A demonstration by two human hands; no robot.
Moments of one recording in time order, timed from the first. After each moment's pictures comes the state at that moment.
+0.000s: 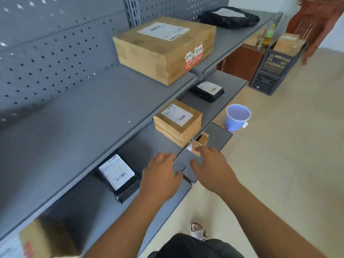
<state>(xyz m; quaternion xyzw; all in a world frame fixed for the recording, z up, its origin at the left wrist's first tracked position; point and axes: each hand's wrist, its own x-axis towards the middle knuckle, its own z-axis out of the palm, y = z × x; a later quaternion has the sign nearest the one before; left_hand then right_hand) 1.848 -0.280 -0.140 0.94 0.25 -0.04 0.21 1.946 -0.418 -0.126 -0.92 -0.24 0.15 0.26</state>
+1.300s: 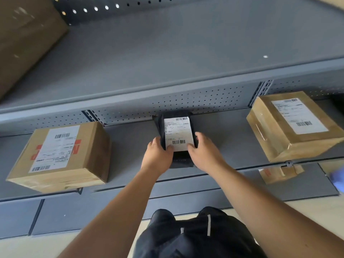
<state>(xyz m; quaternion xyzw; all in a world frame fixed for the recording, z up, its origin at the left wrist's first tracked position) 1.746 -0.148 -0.322 0.61 0.69 0.14 0.37 1.908 -0.183 -0.313 -0.76 -0.51 0.33 0.23</state>
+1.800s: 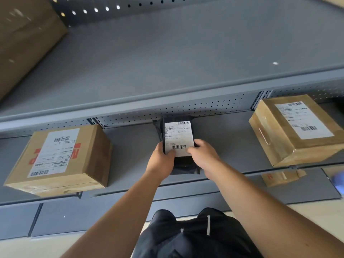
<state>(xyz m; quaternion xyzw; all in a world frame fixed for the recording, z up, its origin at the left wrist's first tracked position) 1.752 -0.143 -0.344 0.54 0.66 0.21 0.48 1.901 -0.166 -0.319 -0.74 -0.36 0.48 0.31</state>
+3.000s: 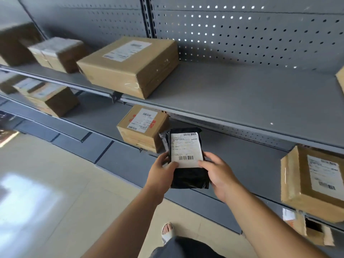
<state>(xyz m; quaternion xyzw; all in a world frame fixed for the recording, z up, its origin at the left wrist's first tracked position) 1.714 -0.328 -0.165 0.23 0.70 0.42 0.53 1.885 -0.280 -0.173 -0.57 -0.37 0.66 0.32</state>
